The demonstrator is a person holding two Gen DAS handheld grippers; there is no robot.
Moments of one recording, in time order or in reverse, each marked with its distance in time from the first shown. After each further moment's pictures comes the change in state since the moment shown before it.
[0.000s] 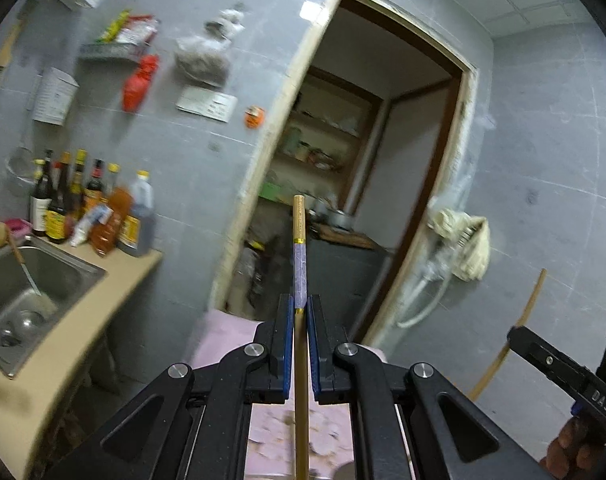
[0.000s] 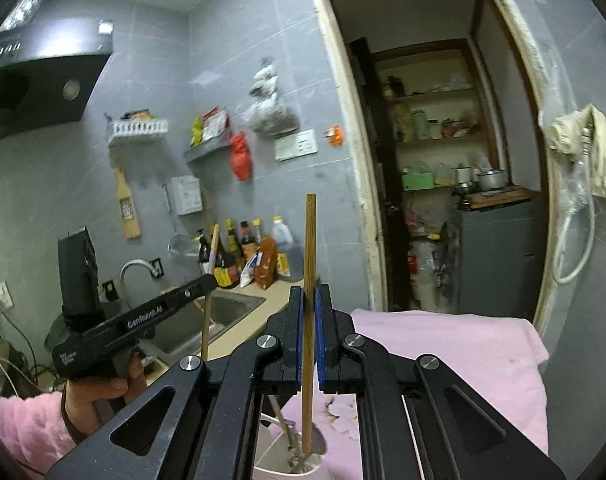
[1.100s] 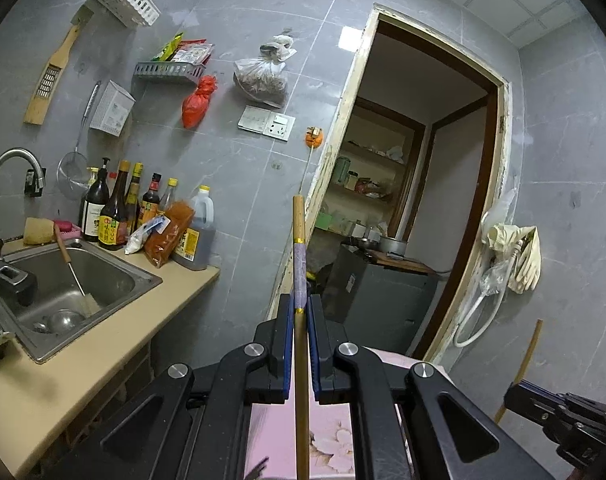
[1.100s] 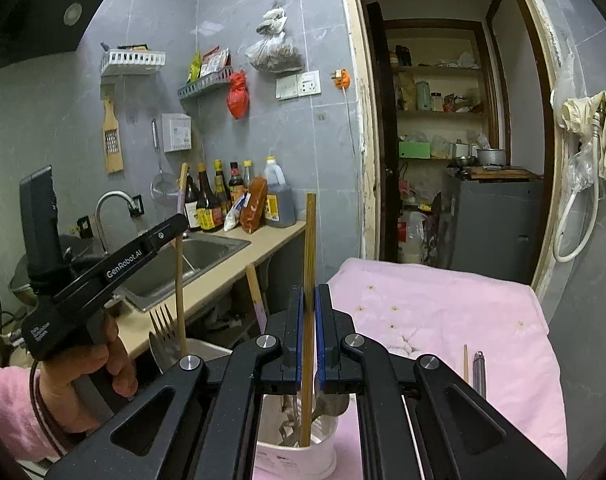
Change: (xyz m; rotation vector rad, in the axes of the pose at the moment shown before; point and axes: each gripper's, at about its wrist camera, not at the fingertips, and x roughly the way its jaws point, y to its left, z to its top) left arm -0.001 0.049 -0.059 0.010 -0.139 0.162; right arm 0.043 0.018 -0.085 -0.058 0.127 -0.072
